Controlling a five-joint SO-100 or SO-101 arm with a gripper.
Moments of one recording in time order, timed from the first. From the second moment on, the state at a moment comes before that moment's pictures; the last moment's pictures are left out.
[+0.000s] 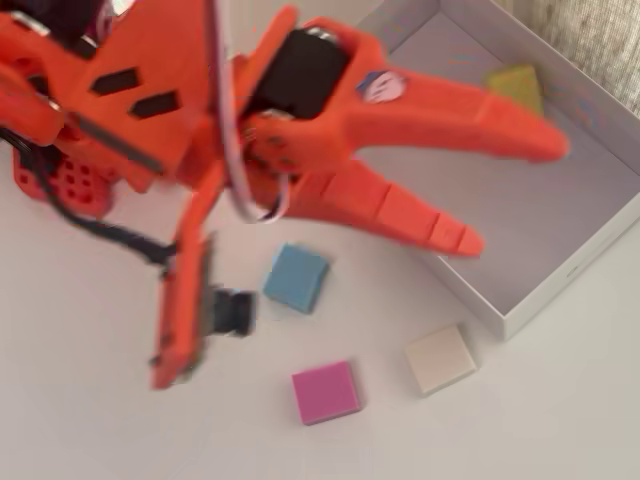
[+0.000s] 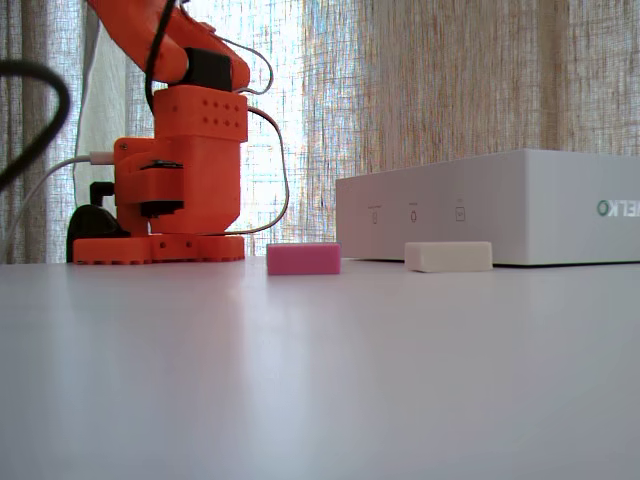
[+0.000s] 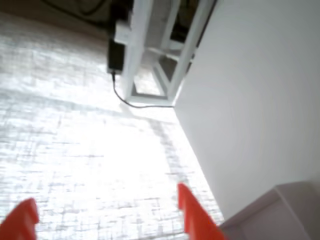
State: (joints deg) arm -16.0 150.8 143.4 28.0 -15.0
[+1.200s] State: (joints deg) arm -1.8 189.8 169.3 75.3 -13.4
